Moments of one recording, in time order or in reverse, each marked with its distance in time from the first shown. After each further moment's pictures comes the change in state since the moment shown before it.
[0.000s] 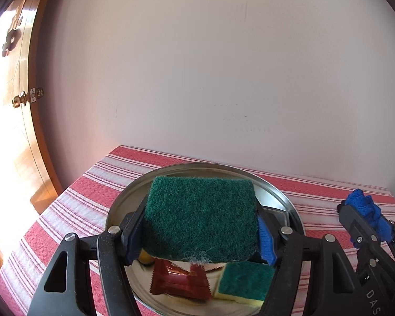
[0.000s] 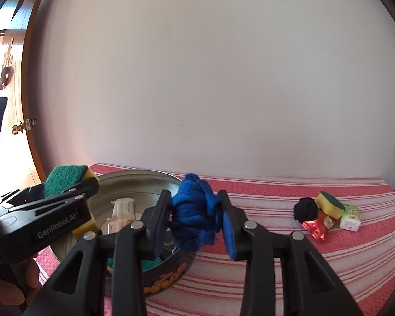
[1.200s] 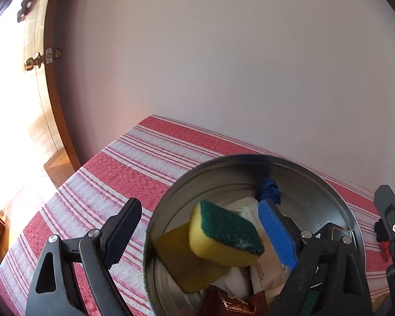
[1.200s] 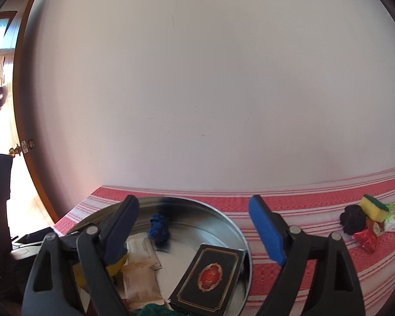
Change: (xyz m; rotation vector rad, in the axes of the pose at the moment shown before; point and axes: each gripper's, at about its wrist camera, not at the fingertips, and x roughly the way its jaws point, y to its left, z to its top) left arm 0.061 0.065 0.010 -0.132 0.130 0.143; right arm 0.074 0.031 0.017 0.096 -0.080 0.004
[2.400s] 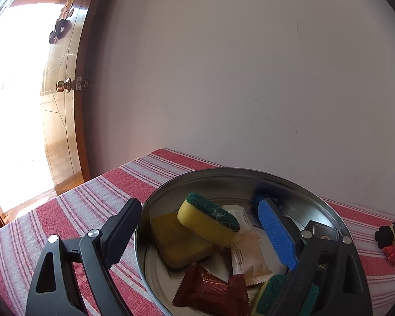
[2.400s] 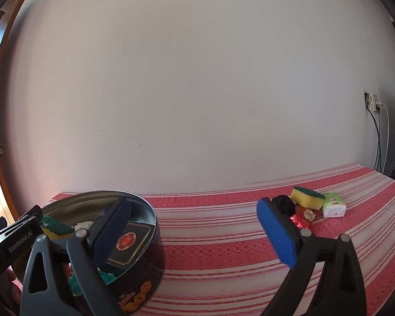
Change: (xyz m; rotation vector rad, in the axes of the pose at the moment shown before) left arm -0.046 -0.022 -0.054 -0.027 -0.271 0.041; right arm -0.062 -0.069 -0.033 0.017 -0.090 -0.211
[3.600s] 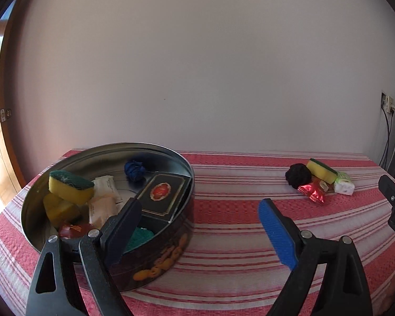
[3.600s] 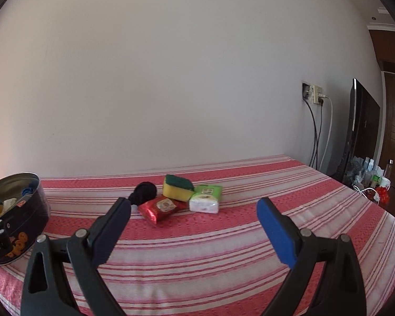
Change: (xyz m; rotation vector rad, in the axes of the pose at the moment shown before) left arm -0.060 -0.147 -0.049 0.275 0.097 -0.357; right arm -0.050 -0.169 0.002 -0.002 0.084 -0.281
